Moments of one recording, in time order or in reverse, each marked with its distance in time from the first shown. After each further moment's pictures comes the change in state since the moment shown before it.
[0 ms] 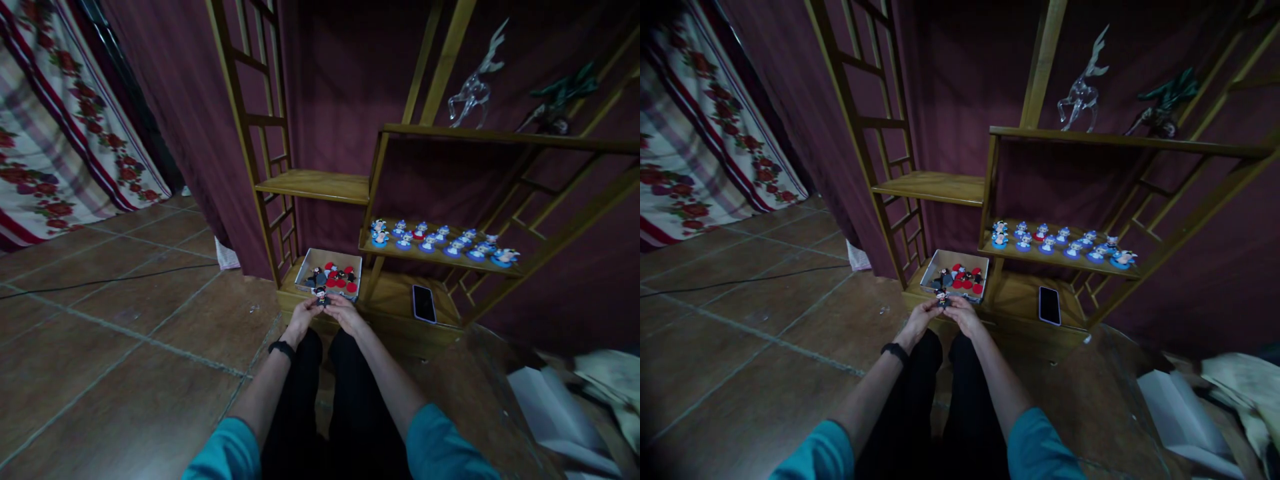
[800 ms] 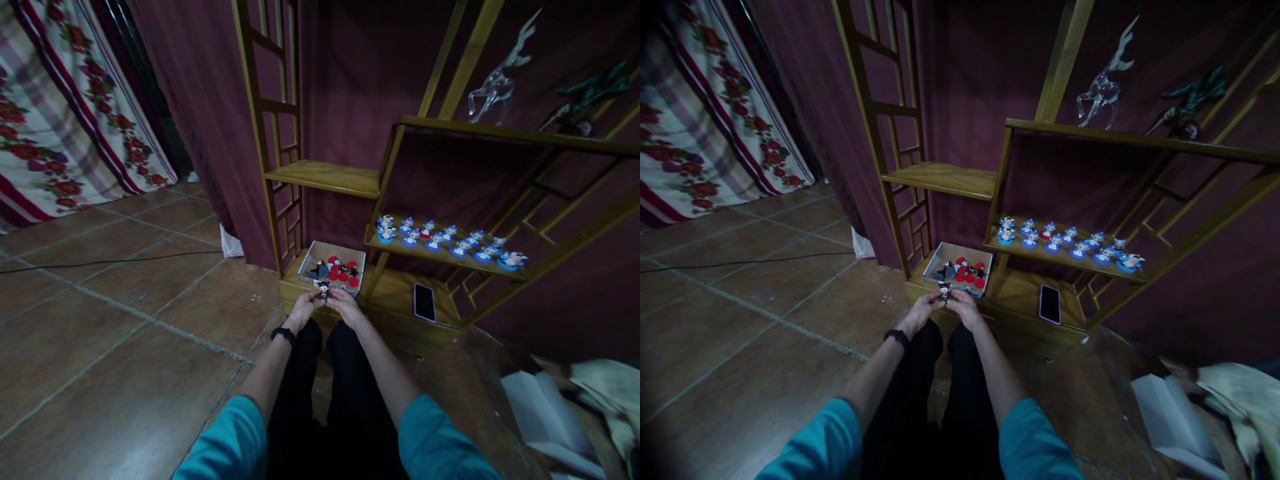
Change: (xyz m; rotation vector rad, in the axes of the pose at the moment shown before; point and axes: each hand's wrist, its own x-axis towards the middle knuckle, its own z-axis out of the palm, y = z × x) left_hand 0.005 -0.012 -0.010 0.125 -0.083 0.034; right_hand 0.006 0.014 -0.007 -0.142 0.022 -0.059
